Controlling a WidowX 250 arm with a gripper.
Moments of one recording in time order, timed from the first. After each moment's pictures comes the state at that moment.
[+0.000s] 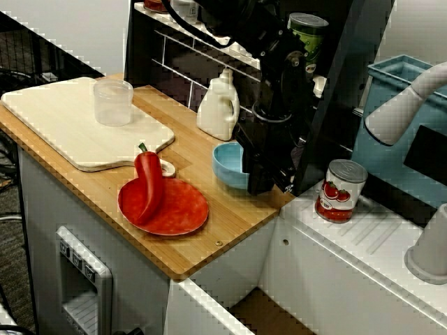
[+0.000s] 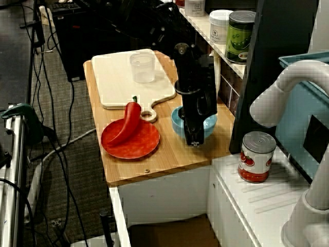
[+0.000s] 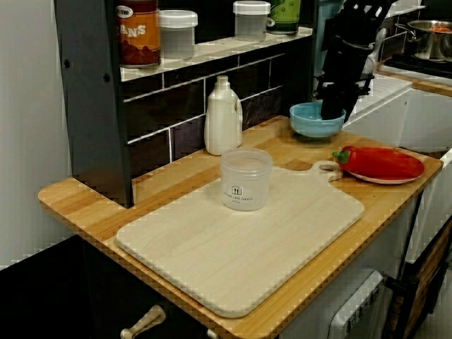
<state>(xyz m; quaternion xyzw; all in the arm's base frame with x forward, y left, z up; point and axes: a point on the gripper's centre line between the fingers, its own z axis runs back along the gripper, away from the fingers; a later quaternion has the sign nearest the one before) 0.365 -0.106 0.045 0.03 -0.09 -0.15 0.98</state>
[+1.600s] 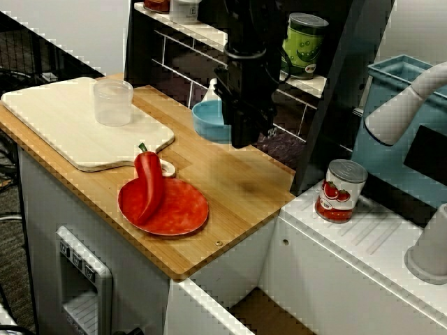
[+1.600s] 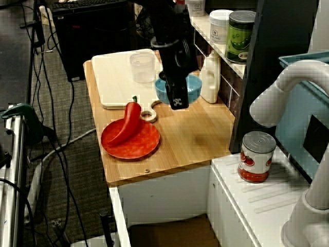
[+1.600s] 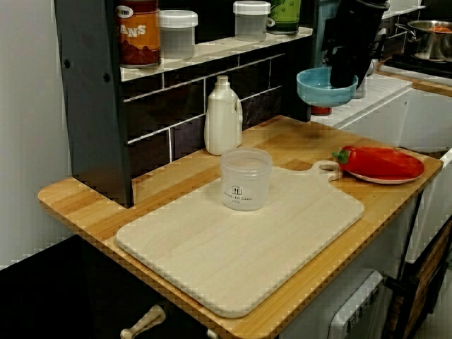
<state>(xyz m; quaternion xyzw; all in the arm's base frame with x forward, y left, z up) 0.345 -0.082 0.103 -0.01 -0.12 -0.13 0.98</state>
